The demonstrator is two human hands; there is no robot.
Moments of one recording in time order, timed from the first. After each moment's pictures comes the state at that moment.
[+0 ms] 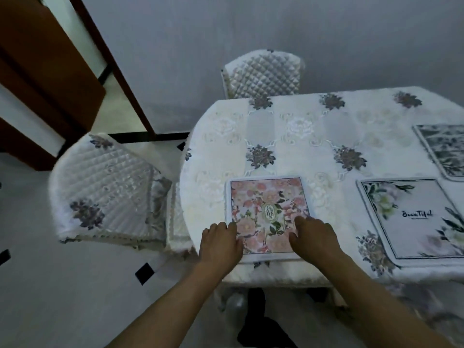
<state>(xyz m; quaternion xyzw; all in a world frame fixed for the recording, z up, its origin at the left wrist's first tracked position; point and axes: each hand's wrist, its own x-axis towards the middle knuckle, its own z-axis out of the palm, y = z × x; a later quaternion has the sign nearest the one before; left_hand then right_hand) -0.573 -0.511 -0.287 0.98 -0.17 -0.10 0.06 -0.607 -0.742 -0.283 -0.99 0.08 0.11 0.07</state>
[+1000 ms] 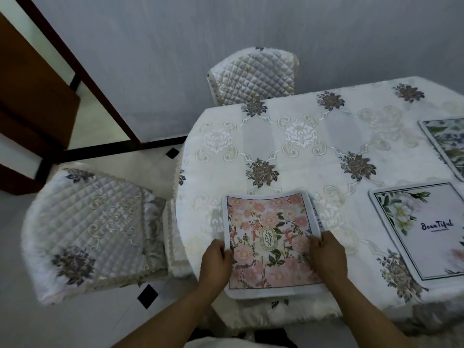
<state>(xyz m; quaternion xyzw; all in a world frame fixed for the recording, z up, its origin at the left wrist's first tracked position) -0.476 -0.489 -0.343 0.91 0.01 -0.20 0.37 -0.543 -0.749 -0.357 -0.84 0.41 -0.01 0.36</state>
